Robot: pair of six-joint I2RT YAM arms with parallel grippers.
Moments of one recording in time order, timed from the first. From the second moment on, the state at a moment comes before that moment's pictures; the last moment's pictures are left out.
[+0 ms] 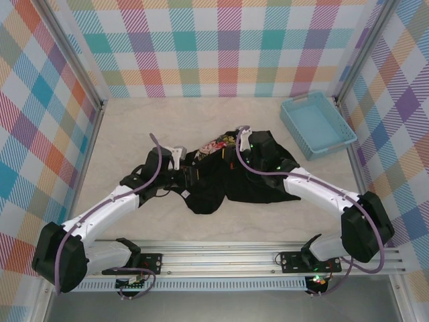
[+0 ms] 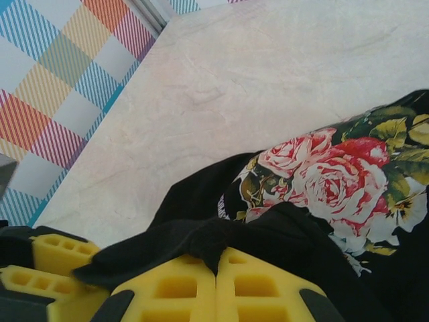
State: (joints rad) left arm -0.50 1.16 0.72 -0.27 0.26 -0.50; right arm 0.67 1.39 0.92 0.02 -0.18 0.50
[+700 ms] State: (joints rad) left arm -0.60 1.32 0.58 0.00 0.35 -0.72; right arm 0.67 1.45 0.92 0.06 -0.21 0.55
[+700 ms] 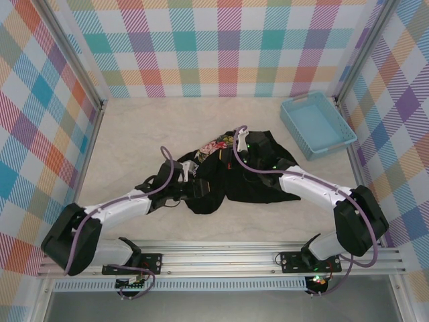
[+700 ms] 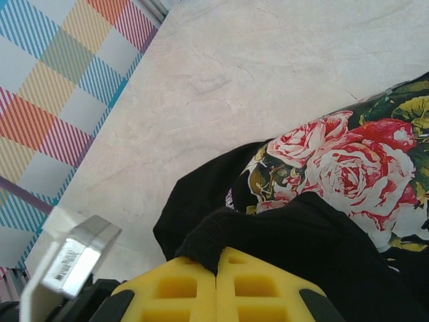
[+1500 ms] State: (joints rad) left arm -0.61 1.18 0.65 -0.24 0.32 -0.62; right arm 0.68 1.27 0.98 -0.27 0.06 0.31
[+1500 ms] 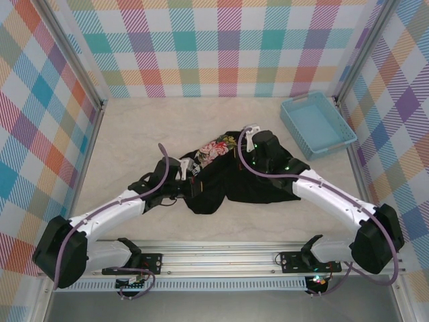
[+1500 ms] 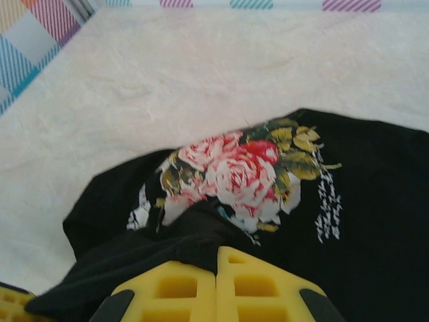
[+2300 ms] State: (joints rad) left arm -0.33 1.30 0.84 -0.32 0.05 -0.55; right arm 0.54 1.67 1.27 -0.45 0.02 0.29
